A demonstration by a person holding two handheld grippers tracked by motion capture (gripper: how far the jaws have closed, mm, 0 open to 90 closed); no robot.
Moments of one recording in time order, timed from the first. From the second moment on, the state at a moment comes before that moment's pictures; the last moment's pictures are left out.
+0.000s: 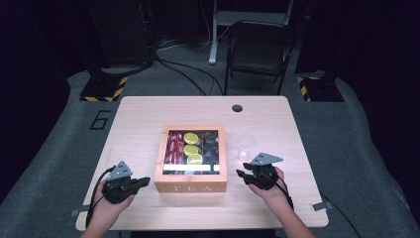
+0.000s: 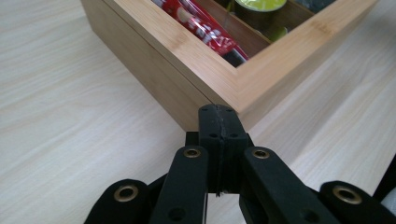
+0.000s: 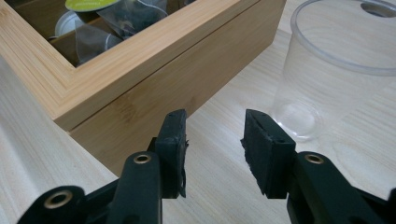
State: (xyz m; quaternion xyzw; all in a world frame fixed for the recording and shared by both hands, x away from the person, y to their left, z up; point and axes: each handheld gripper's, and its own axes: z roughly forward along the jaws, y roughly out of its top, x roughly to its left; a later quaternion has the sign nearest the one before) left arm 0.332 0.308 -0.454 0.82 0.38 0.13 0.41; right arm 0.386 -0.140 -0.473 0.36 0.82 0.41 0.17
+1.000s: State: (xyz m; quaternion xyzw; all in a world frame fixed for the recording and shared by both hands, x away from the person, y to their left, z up) left arm 0.327 0.296 -0.467 0.83 0.37 0.14 0.39; right arm 0.386 -0.144 -0.470 0.36 0.81 0.42 0.16
